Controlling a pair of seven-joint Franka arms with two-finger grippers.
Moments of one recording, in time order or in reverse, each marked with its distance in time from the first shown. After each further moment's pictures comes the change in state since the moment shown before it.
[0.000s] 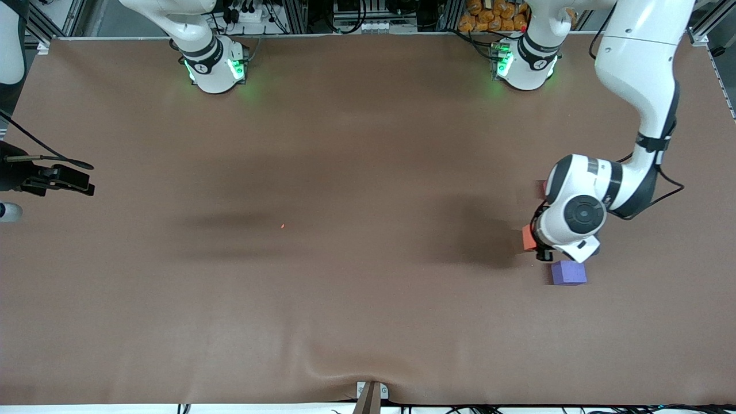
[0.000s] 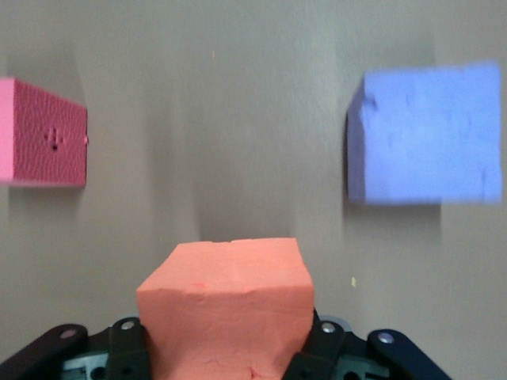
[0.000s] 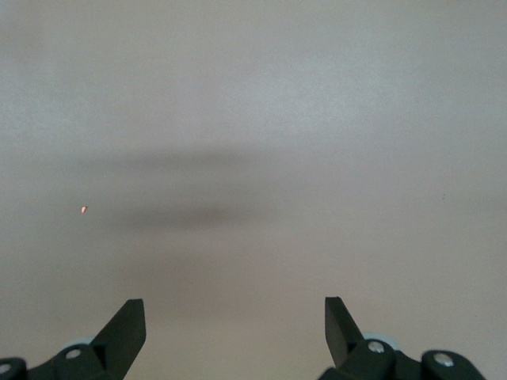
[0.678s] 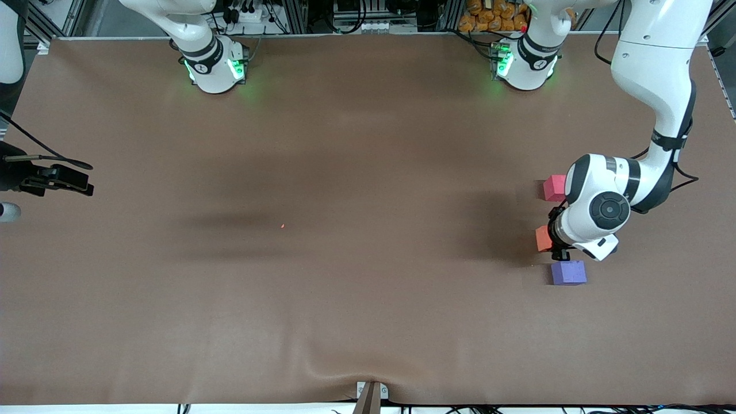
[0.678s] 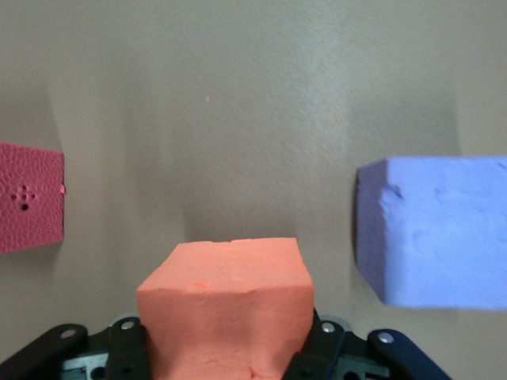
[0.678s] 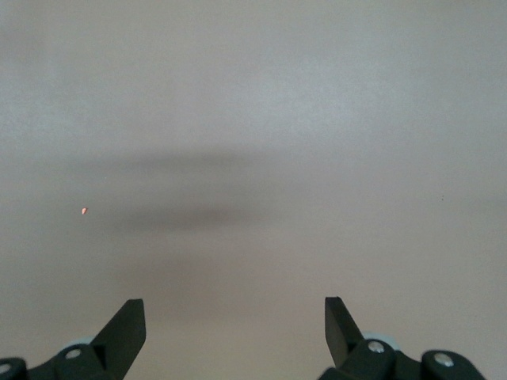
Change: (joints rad) left arm 0.073 -0.001 -0.001 -0.075 0.000 0.106 0.045; right arm 0.000 0.000 0.000 0.004 0.000 0.001 0.000
